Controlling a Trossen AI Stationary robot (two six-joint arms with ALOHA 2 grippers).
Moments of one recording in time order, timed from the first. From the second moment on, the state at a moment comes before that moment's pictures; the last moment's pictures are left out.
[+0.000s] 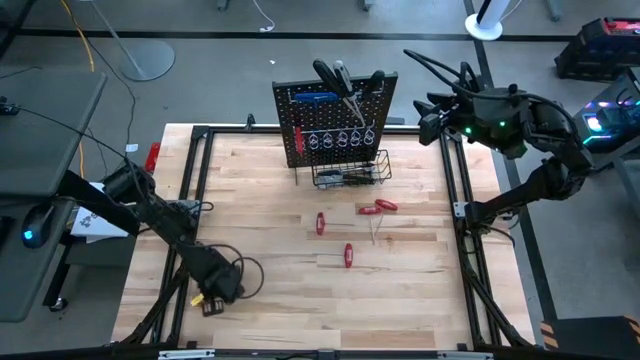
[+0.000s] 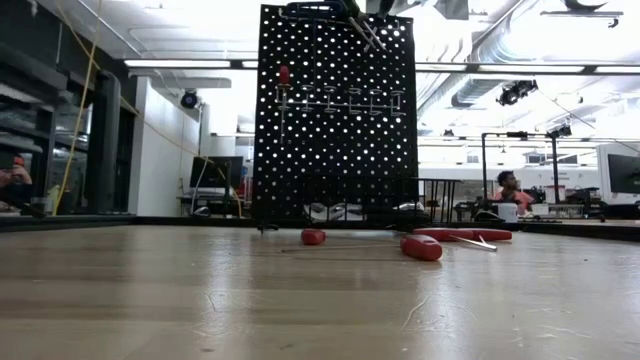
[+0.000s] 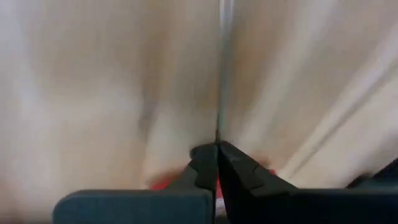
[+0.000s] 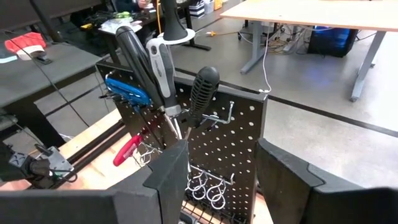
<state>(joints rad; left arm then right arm) -0.77 1.57 0.72 -0.68 0.33 -1.02 -0.02 1.30 2.01 -1.21 0.76 0.50</state>
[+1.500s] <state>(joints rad) -0.42 1.59 1.60 -0.69 -1.12 1.11 -0.05 1.69 2.01 -1.14 -0.41 0.86</state>
